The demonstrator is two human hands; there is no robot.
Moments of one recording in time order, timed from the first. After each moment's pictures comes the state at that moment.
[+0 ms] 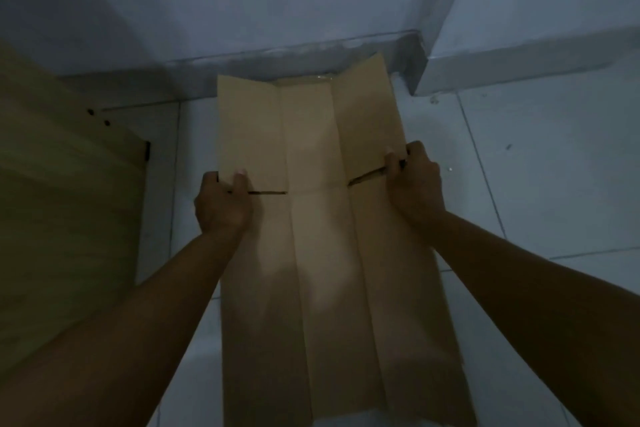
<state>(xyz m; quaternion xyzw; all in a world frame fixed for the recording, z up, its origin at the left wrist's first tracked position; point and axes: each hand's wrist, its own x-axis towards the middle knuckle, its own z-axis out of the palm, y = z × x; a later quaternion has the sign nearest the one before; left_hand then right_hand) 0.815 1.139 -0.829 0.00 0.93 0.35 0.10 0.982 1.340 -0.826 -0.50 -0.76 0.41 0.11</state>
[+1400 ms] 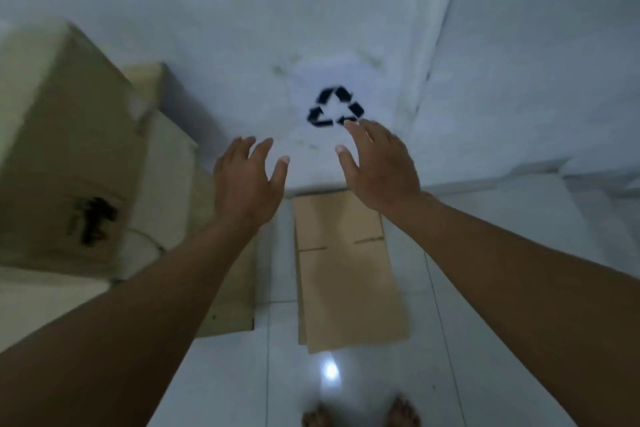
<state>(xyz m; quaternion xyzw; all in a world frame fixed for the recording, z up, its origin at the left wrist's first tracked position) 0.832 1.136 -0.229 0.34 0.92 0.17 -0.07 0.960 1.309 -0.244 -0.25 -0.92 0.22 0.21</state>
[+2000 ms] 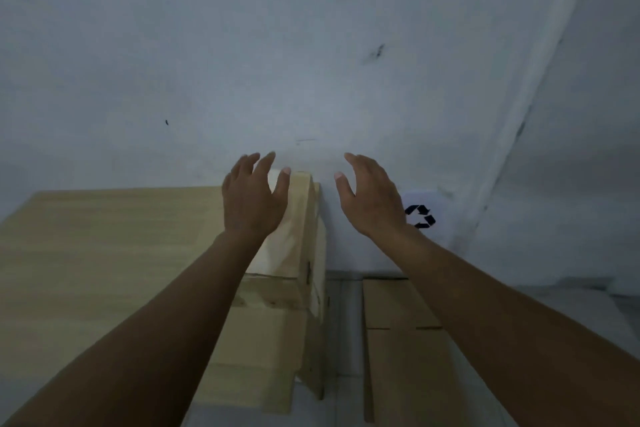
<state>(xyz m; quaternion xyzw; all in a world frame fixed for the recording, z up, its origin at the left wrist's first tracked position) 0.772 0.930 0.087 0.27 0.91 0.24 -0.19 0.875 1.099 0.059 -0.19 -0.89 0.32 0.25</state>
